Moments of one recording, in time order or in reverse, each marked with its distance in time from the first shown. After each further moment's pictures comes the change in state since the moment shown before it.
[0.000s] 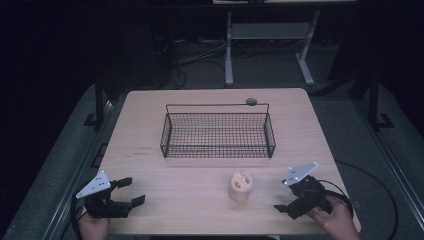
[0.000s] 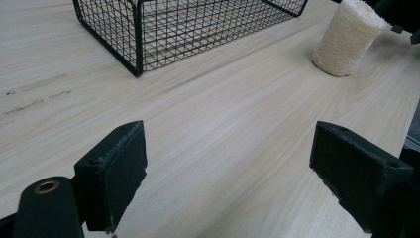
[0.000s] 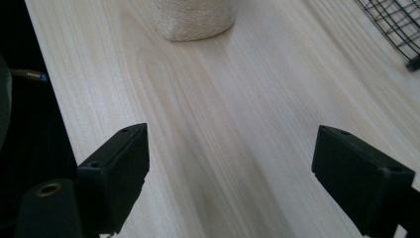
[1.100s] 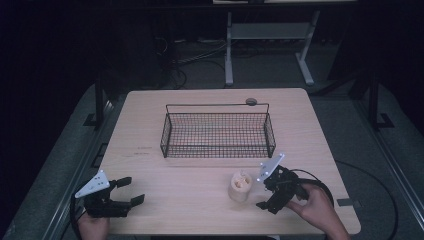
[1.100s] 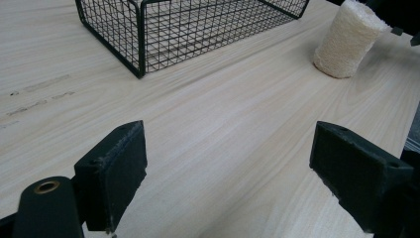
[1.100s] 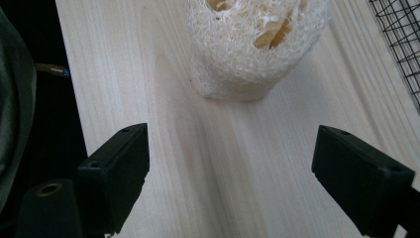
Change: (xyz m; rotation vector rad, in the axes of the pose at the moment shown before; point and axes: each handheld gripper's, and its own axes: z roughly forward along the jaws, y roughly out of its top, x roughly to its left) left arm 0.002 0.000 -0.001 -0.009 0.000 -0.004; right arm 0.013 0.064 0.018 0.106 0.067 -0.162
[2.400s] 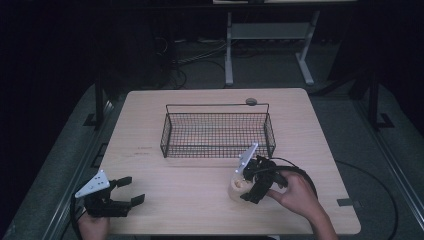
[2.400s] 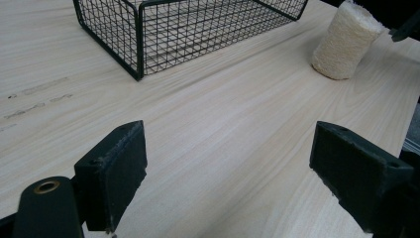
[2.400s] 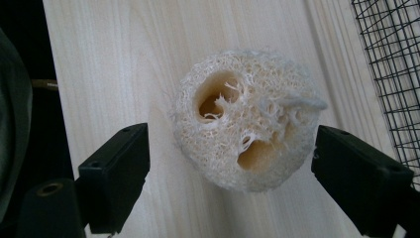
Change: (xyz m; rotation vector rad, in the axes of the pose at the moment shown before) left arm 0.000 0.001 0.000 -0.003 -0.006 0.002; right arm -0.007 0.056 0.014 0.071 0.018 -0.057
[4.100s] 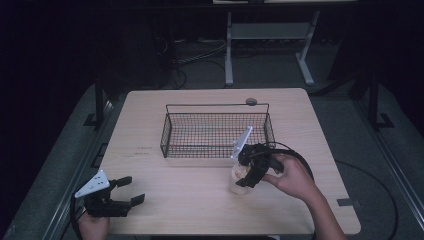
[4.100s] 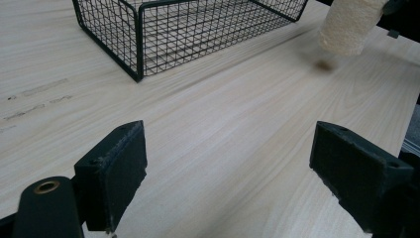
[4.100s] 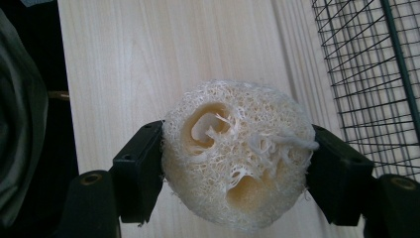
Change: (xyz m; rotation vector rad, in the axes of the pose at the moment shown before) left arm 0.000 0.000 0.000 -0.005 -0.001 -0.001; right arm -0.022 0.027 -0.023 -0.003 0.041 -0.033
